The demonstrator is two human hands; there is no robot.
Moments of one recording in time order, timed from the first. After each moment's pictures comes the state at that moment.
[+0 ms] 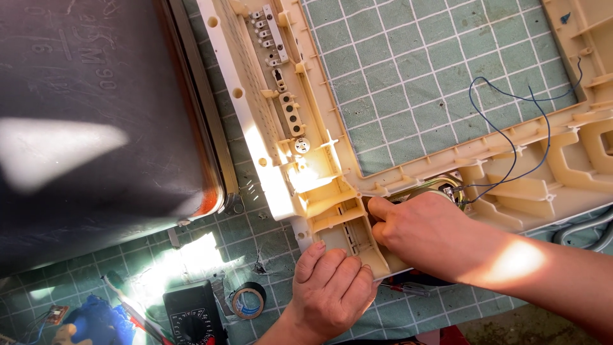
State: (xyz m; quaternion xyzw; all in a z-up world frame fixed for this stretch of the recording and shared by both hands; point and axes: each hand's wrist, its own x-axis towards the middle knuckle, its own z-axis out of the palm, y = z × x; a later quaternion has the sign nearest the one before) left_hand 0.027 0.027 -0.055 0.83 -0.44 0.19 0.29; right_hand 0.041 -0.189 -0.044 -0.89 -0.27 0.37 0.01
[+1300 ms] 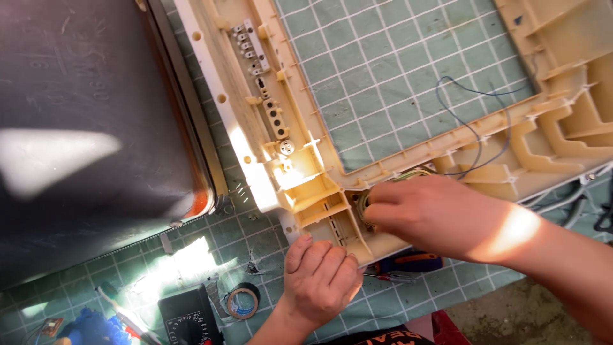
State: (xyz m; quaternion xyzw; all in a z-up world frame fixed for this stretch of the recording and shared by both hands) left_hand 0.025 0.027 -0.057 0.82 -0.45 0.20 0.29; right_hand 0.040 -0.220 0.008 -0.90 -0.28 0.32 0.13
